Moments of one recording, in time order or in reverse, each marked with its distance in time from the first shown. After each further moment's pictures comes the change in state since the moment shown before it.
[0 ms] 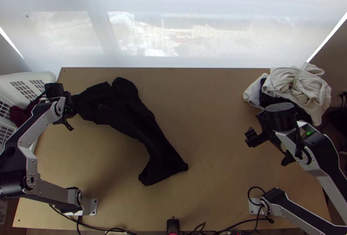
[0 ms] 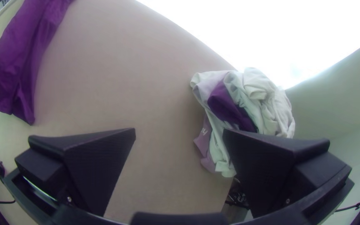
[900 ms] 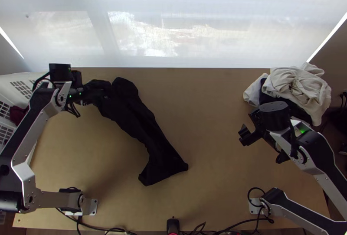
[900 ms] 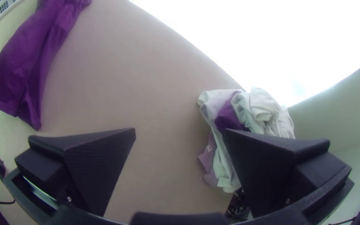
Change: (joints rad) left arm -0.222 -0.121 0.266 -0.192 0.085 -0.056; right arm 0.078 0.030 0.019 0.058 0.000 -0.013
